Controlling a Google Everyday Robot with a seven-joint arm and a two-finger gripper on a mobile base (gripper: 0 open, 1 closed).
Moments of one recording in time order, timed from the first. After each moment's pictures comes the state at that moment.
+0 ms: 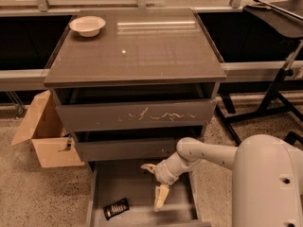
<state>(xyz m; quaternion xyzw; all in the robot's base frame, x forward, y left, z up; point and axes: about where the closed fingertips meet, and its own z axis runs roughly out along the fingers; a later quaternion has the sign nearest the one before) 0.497 0.003 0.366 -0.71 0.57 0.35 0.22</state>
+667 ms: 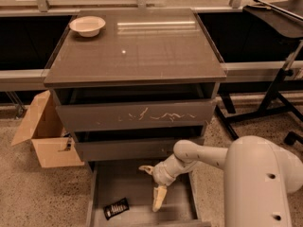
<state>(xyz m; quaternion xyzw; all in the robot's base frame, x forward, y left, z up) 0.503 0.010 0.339 -0.73 0.55 0.35 0.22</state>
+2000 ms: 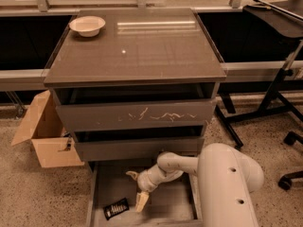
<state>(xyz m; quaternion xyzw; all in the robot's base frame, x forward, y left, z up) 0.524 0.088 0.245 -0.71 0.56 0.35 0.25</state>
